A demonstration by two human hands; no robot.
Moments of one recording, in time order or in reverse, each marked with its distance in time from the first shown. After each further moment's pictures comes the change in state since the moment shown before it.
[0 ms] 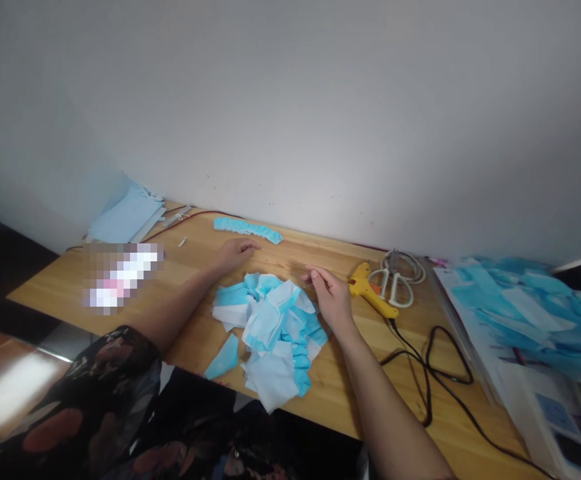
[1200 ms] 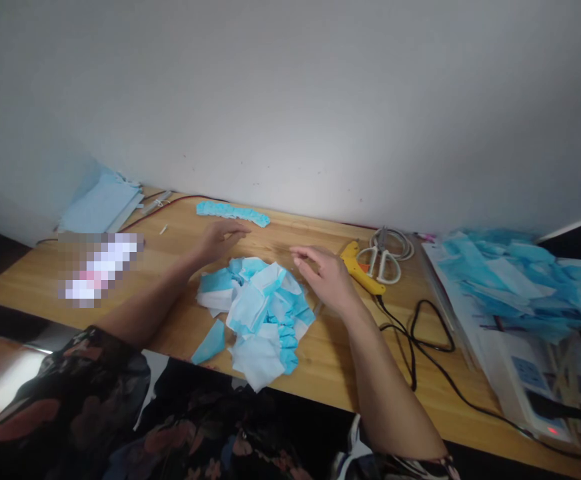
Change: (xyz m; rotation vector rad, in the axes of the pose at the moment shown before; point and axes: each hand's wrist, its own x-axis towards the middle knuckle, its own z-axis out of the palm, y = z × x) left_hand -0.011 0.023 -0.009 -0.080 0.069 0.242; right_hand 0.004 -0.037 -0.030 -0.343 -0.234 -0.236
